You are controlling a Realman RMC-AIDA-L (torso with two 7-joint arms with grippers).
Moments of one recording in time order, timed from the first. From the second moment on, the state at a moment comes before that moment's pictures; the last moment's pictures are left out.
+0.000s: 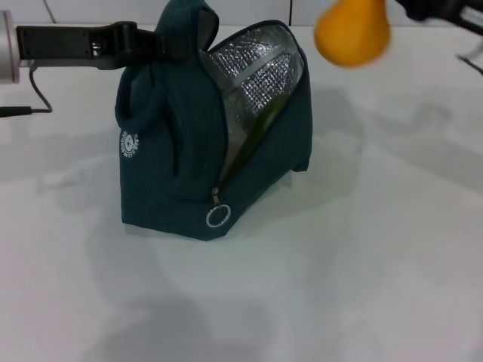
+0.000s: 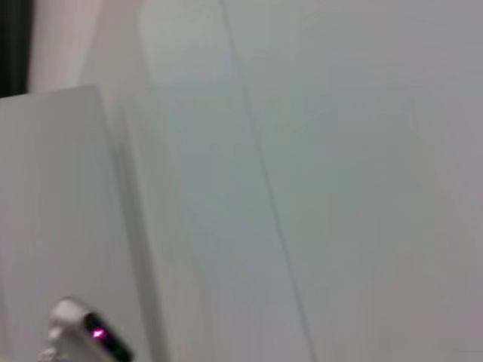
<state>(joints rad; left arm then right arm) -0.59 -2.01 0.70 0.99 1.96 1.64 -2.39 0.72 2.01 -0.92 -0.53 -1.31 -1.42 1.36</state>
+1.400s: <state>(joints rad) -0.61 -2.01 0.70 0.94 1.95 1.64 -2.36 0.94 2.03 -1.34 -0.39 -1.05 -1.14 1.32</state>
